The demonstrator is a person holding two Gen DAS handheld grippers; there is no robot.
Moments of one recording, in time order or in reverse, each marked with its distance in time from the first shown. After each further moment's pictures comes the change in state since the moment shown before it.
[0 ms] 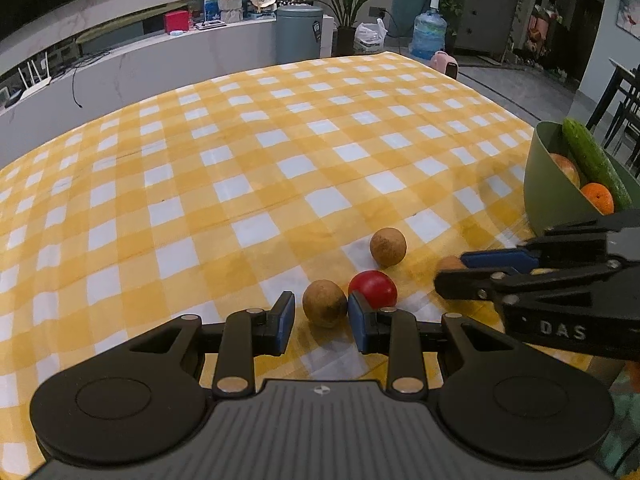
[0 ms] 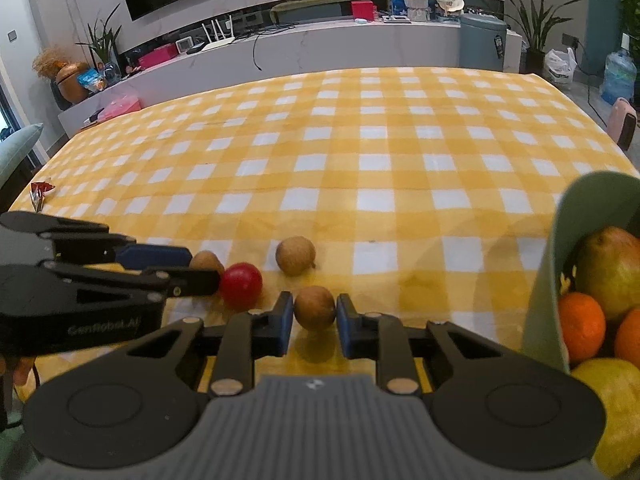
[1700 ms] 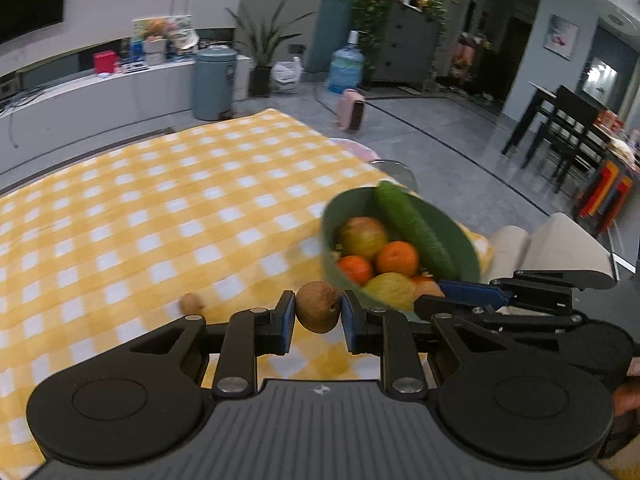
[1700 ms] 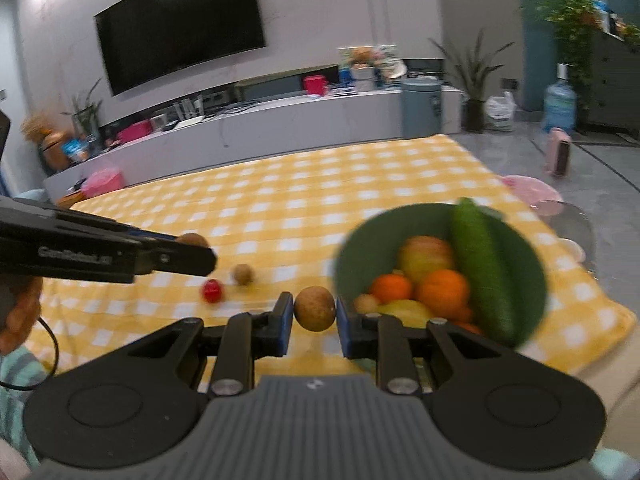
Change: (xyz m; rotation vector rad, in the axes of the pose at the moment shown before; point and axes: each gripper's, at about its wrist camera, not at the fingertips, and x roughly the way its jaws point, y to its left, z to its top) left arm -0.094 -0.121 0.040 0.045 -0.092 -0.231; right arm -0.185 -0.064 -0.058 0.080 -0.237 -0.098
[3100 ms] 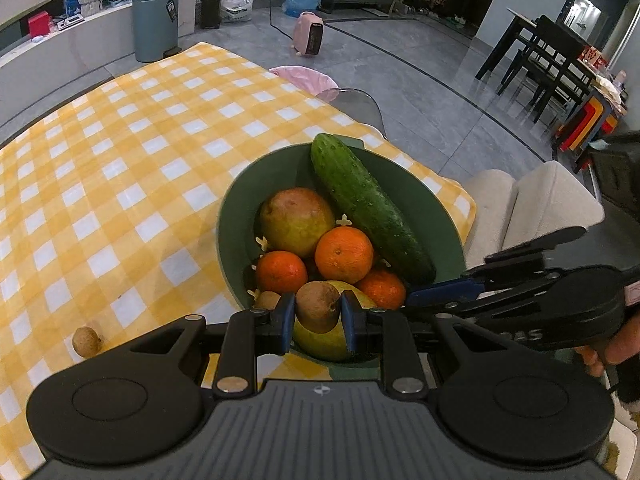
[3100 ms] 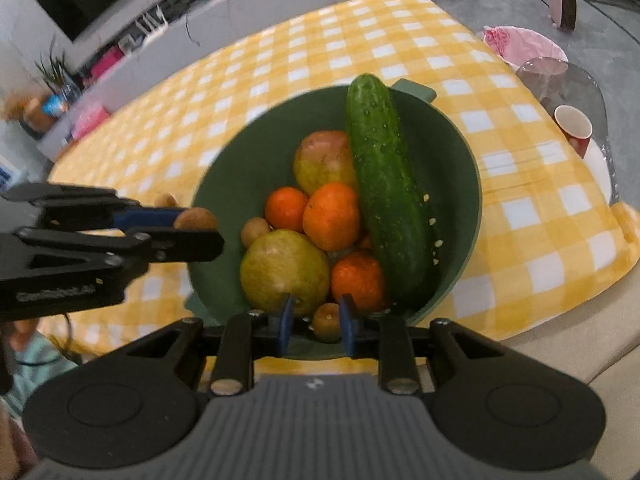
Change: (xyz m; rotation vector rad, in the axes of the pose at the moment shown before) left arm 0.105 -0.042 0.038 0.061 0.248 -0.079; right arm 0.066 -0.110 0.028 0.213 0.422 0.109
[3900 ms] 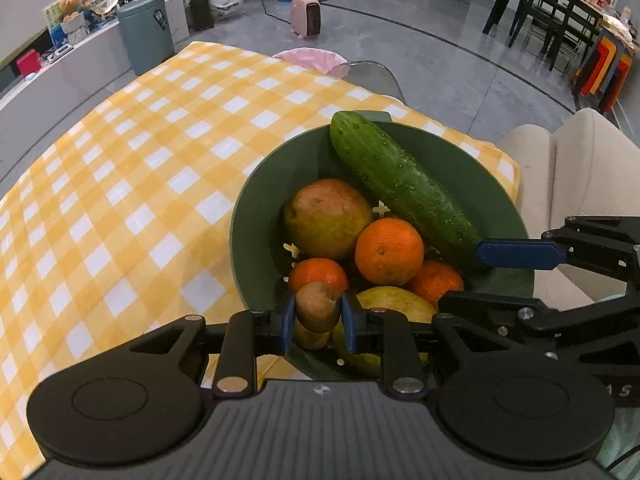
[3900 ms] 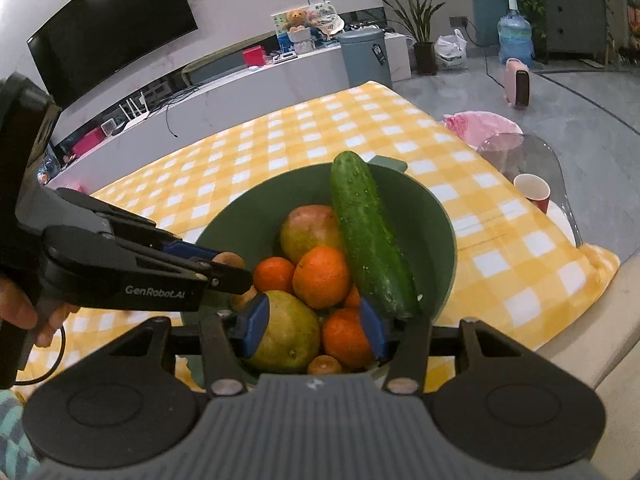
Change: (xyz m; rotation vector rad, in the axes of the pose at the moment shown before) left arm 0.039 -0.001 0.010 0.155 0.066 0.110; right arm -0.003 0.018 -0.032 -0.037 -0.304 -0.131
